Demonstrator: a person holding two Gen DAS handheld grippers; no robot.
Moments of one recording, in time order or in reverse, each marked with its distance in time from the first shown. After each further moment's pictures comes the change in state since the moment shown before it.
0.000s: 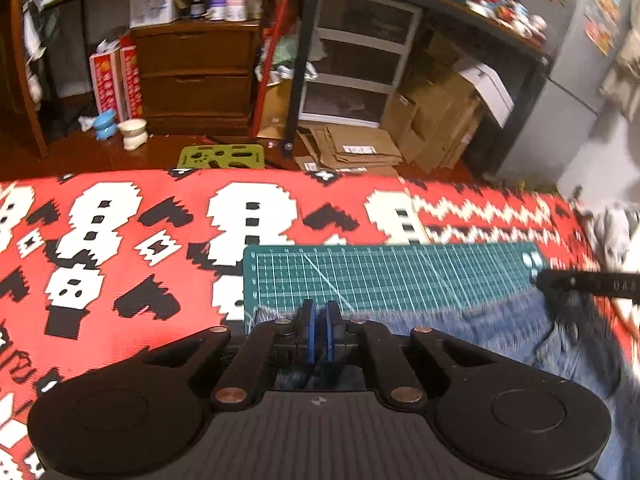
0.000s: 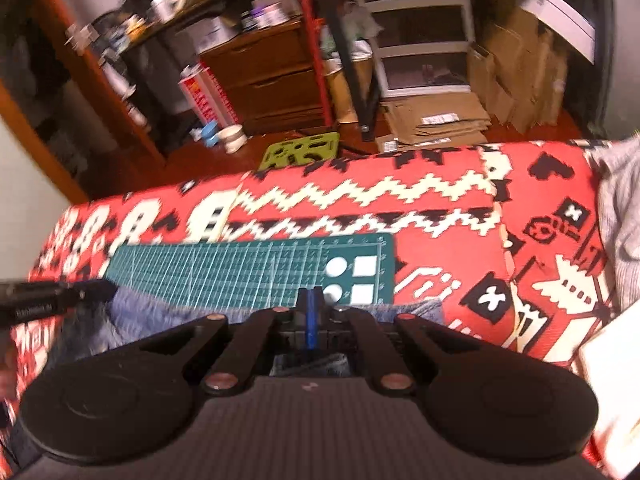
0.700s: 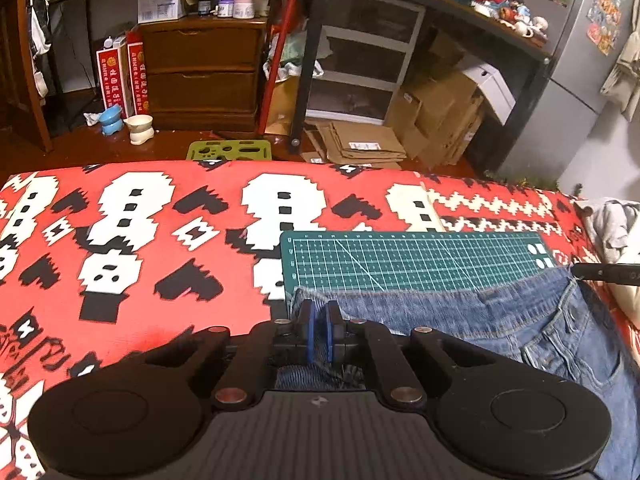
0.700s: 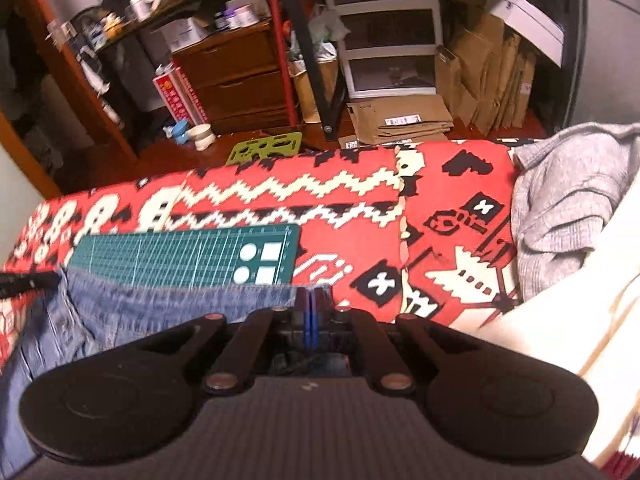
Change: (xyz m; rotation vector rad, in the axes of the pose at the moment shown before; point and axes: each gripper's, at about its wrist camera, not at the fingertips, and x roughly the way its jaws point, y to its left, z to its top) left arm -0.014 0.022 -0.005 0.019 0.015 -0.006; right arm -0.034 -0.042 -0.005 -0.039 0.019 -0.067
